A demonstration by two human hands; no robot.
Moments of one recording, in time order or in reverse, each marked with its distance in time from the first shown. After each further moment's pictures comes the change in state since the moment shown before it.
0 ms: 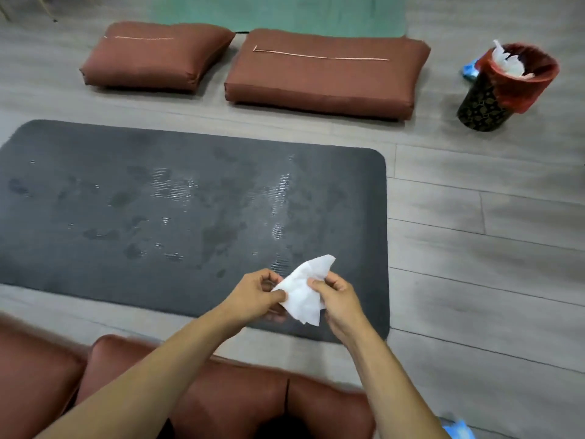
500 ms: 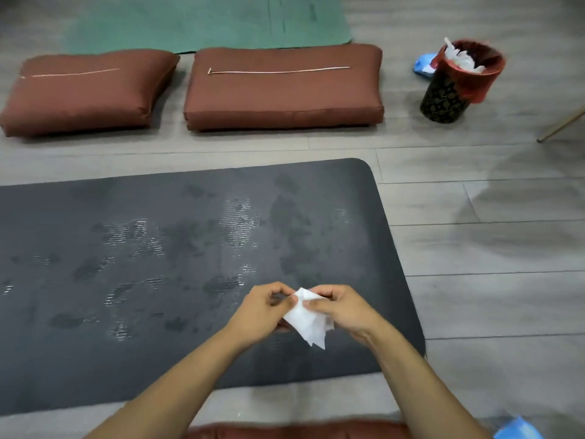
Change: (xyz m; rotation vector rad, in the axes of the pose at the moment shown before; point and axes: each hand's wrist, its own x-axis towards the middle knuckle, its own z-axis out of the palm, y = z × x) left_hand 0.098 0.048 -0.119 0.216 -0.210 0.182; right_hand 0.075 -0.040 0.096 -0.235 -0.107 0.083
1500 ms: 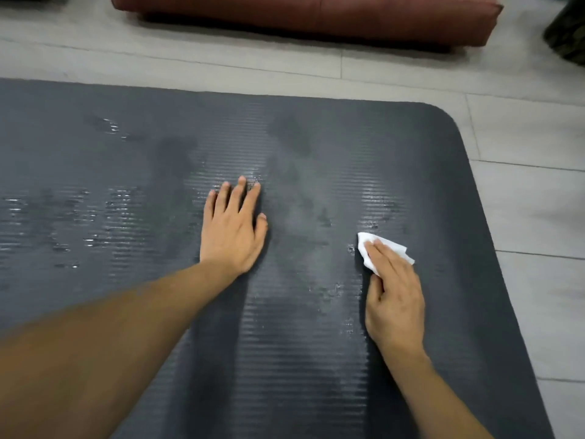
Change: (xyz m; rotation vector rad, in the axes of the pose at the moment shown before) left_hand 0.449 -0.191 -0.038 1.053 0.544 0.247; right_hand 0.378 0.173 -0.171 -0.969 0.828 -0.697
